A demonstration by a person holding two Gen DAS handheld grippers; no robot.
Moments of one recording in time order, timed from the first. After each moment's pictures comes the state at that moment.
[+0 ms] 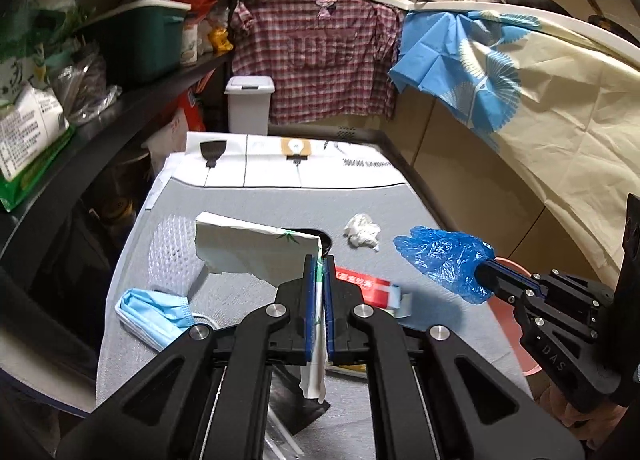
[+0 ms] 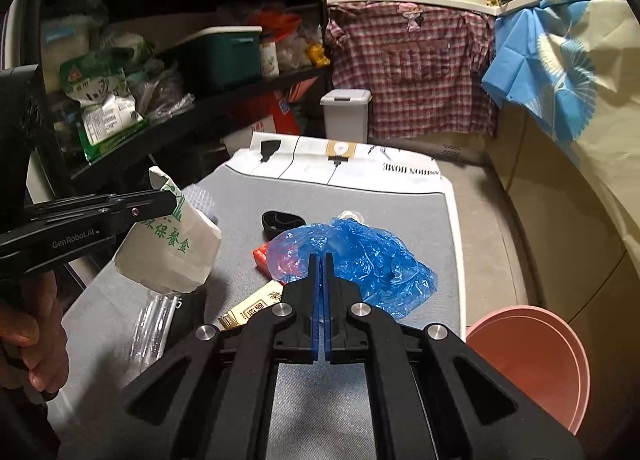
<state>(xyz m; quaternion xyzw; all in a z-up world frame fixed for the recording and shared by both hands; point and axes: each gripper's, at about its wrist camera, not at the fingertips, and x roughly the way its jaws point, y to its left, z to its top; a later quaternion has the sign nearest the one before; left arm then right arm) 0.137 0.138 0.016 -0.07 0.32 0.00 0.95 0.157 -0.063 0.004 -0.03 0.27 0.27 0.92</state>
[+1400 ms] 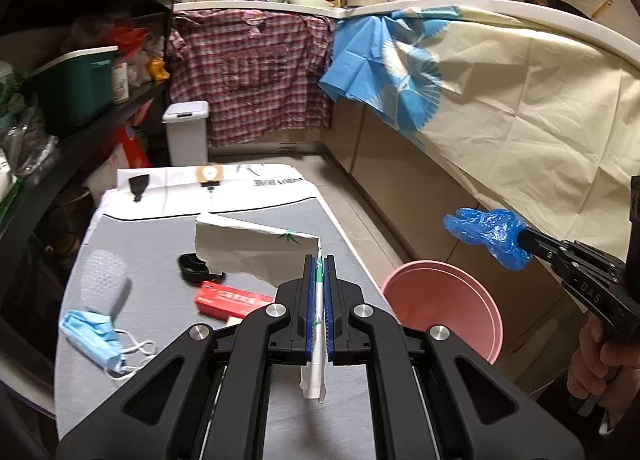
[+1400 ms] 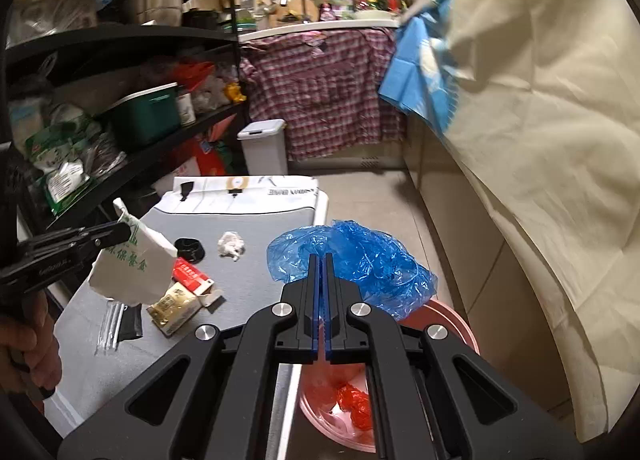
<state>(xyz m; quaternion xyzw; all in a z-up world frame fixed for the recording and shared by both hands) 0.131 0.038 0.044 -0.05 0.29 -0.08 0.95 0.130 -0.226 0.042 0.03 0.26 0.15 0.95</state>
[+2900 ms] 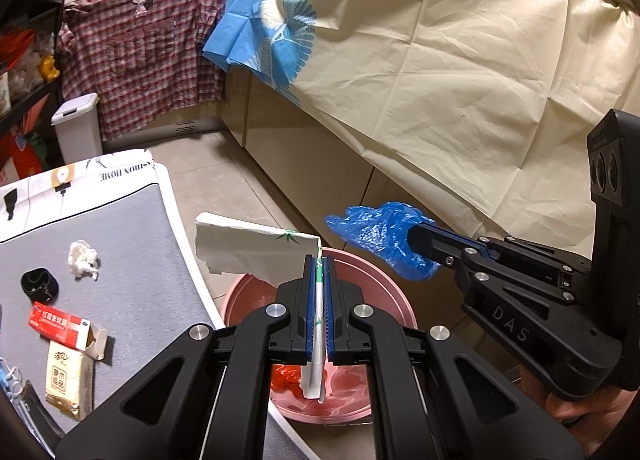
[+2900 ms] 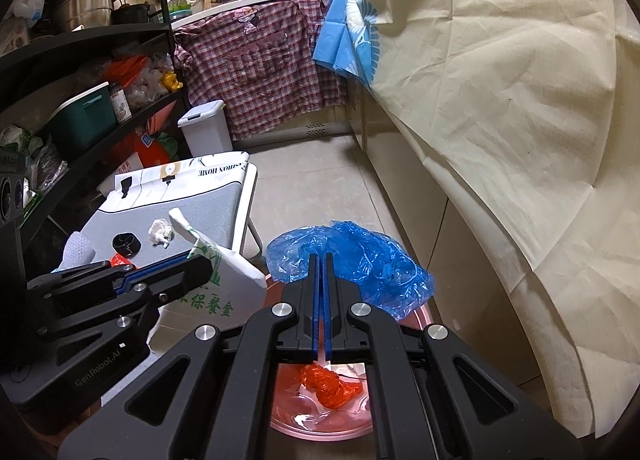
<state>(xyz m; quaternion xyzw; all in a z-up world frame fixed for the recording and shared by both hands) 0.177 -0.124 0.010 -0.03 0.33 -0.23 0.92 0.161 -0.281 0.011 0.06 0.31 0.07 0.94</state>
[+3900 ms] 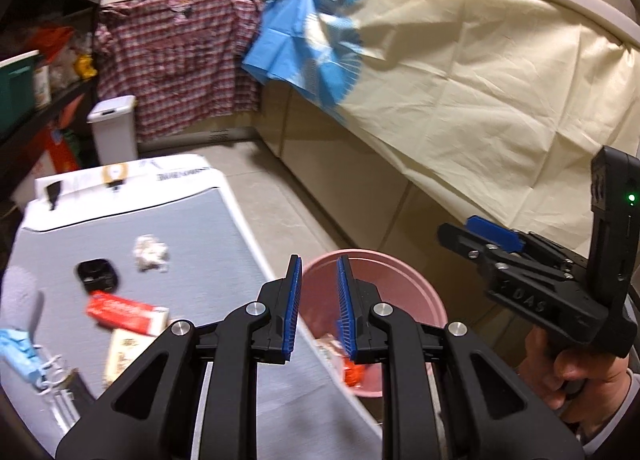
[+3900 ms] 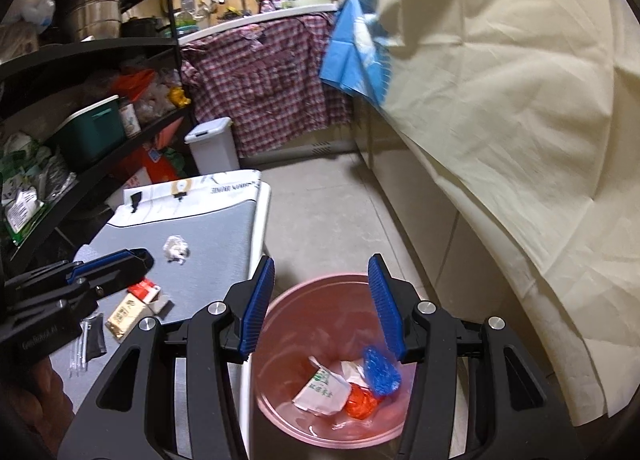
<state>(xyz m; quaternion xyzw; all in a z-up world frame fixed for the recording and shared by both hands) 0.151 -0.040 0.030 -0.04 0.31 -0.18 0.93 0.146 -0.258 0.023 0.07 0.28 0.08 0.96</state>
